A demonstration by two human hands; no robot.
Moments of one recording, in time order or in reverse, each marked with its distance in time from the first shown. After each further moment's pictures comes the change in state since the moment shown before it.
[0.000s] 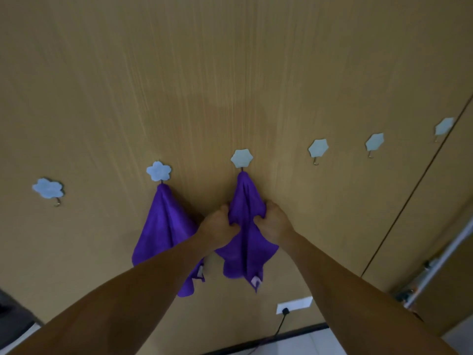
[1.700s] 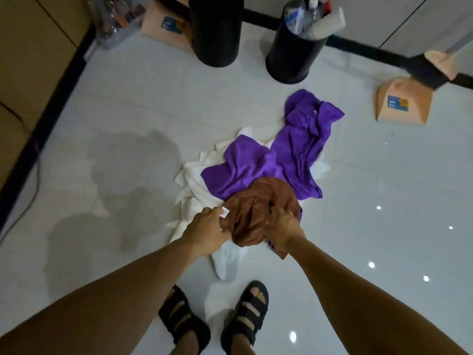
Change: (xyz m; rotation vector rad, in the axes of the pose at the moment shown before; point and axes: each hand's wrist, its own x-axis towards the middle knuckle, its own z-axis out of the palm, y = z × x) left_hand -0.676 -0.135 0.552 0.382 -1.292 0.479; right_hand -0.839 0.499 0.324 0.182 0.067 1.443
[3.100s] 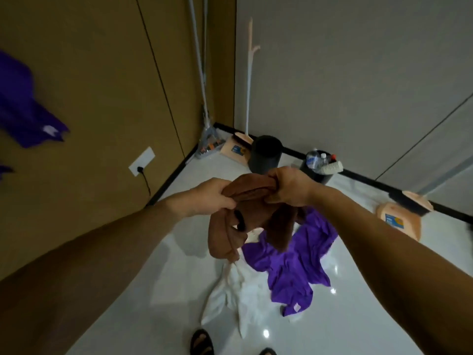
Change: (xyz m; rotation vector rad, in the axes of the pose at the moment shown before) left_hand -0.287 0.111 -0.368 -0.338 0.123 0.280; right_hand -0.333 -0.256 -0.314 -0.280 0.195 -0.847
